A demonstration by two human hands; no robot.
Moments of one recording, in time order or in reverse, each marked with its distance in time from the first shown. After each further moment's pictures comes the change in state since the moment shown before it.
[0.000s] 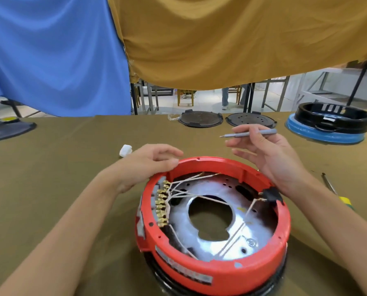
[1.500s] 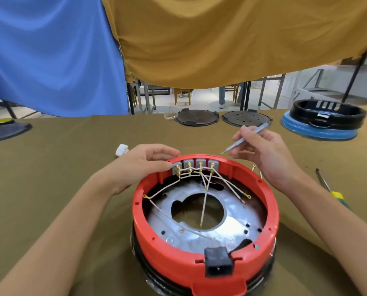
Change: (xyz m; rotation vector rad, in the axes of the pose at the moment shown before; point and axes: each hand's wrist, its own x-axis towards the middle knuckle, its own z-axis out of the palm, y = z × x) left_hand -0.004 -0.005 0.000 -0.055 -0.001 0.005; right_hand -0.002 -0.002 -0.001 -0.070 0.067 0.030
